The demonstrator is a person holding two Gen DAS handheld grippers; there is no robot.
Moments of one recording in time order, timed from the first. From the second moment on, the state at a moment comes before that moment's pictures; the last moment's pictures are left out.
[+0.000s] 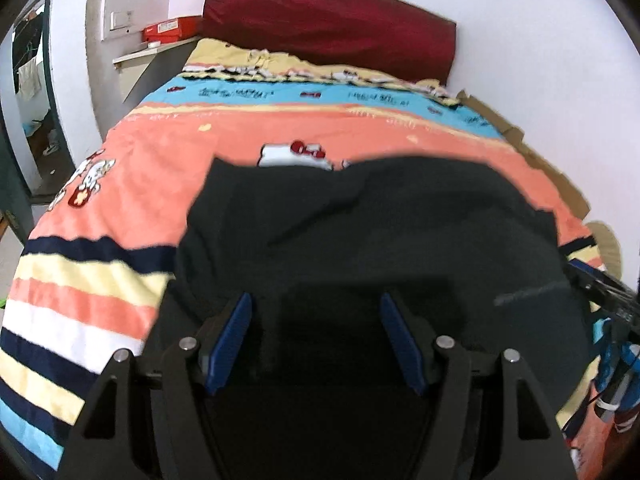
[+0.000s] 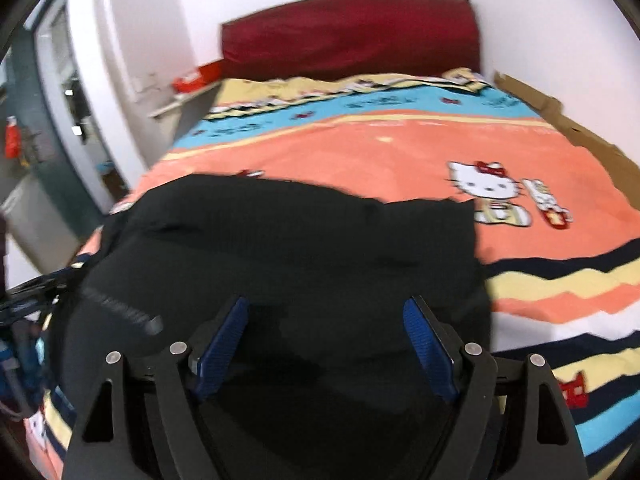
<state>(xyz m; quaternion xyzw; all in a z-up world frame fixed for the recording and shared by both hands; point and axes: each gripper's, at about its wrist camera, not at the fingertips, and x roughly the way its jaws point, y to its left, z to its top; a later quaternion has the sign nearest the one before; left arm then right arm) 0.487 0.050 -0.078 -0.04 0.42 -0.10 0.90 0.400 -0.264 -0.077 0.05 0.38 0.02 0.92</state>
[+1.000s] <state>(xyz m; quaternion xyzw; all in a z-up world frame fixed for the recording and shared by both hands) 0.417 0.038 -0.086 0.03 0.32 -0.04 0.95 0.358 -0.260 -0.100 0.06 0.34 0.03 0.94</state>
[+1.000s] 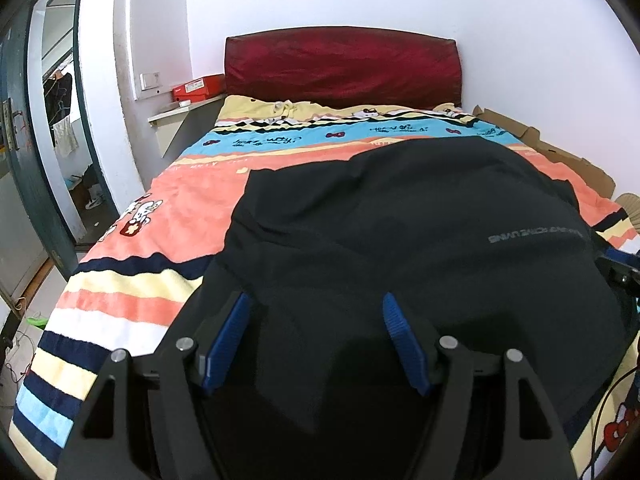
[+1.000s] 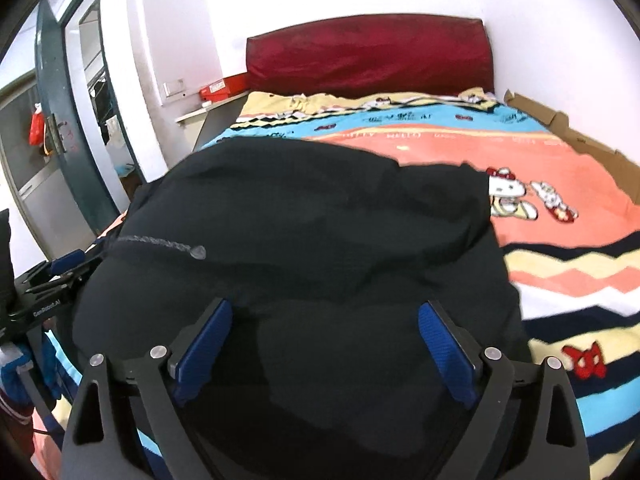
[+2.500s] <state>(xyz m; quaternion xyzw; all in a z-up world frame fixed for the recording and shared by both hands) 0.605 -0.022 -0.080 0.04 0.45 -0.13 0.88 0.535 -0.236 -0.088 0.07 0.45 0.05 0.89</state>
